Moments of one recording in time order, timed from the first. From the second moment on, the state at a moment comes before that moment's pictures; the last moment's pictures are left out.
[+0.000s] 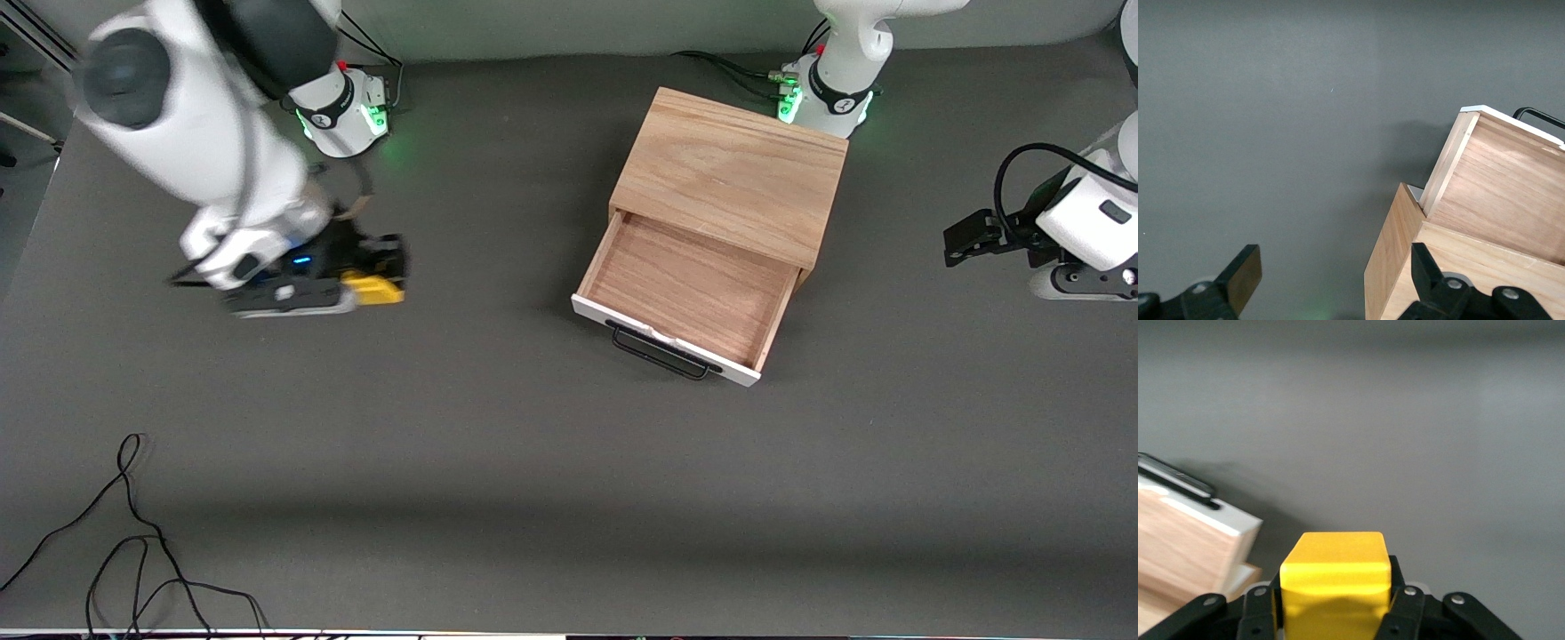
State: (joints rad) left arm -0.02 0.05 -0.06 -1.55 0.01 1.52 -0.05; right arm 0.12 0.27 0.46 -1.41 -0.02 1.69 0.62
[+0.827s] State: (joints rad) left arm -0.03 0.05 -0.06 -1.56 0.02 1.52 -0.01; right arm 0.55 0.73 0.51 -1.13 -0.27 1.98 1.23
